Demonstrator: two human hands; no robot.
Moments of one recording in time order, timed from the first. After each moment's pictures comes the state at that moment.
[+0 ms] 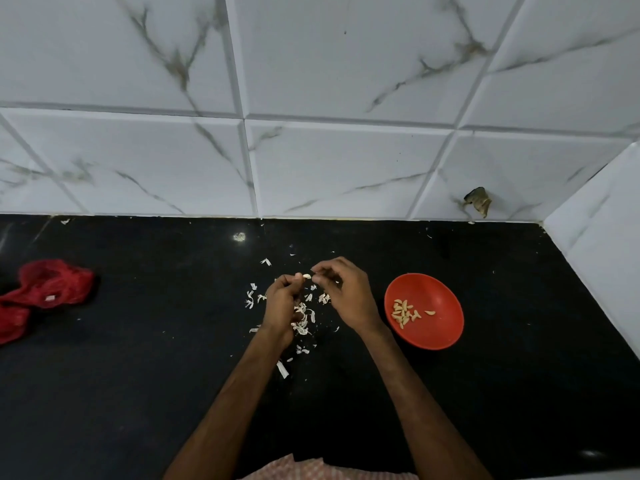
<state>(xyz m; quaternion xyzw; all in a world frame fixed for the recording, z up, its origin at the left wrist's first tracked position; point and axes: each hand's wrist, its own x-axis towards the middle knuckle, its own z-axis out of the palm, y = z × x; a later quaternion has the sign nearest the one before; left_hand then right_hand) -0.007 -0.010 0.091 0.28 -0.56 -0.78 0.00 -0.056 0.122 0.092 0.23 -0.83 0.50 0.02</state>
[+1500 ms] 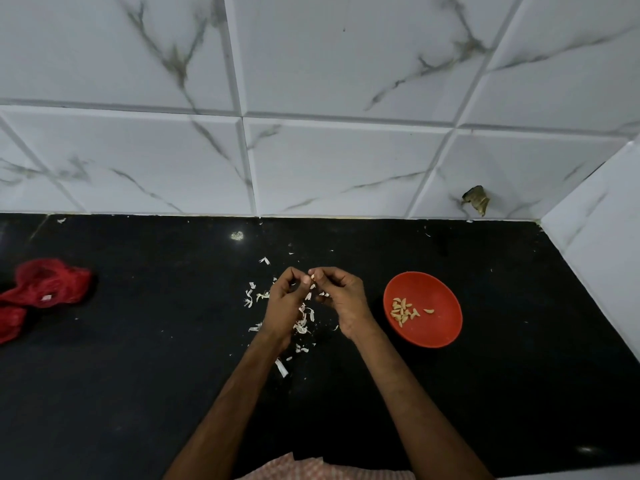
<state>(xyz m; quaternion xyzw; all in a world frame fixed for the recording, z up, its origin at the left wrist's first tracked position) 0.003 -0.007 0.098 0.15 -0.61 -0.78 0.03 -0.043 0.109 0.088 -0.01 -0.63 0.75 -0.17</state>
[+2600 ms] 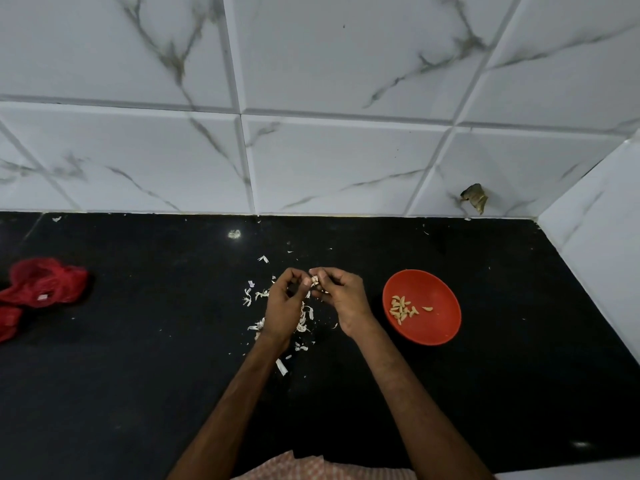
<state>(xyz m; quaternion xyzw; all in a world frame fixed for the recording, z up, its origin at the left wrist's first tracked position) -0.002 -0.010 0.071 0.13 -0.67 -0.73 0.09 -0.042 0.107 0.093 -0.05 -0.63 0.75 -0.19</state>
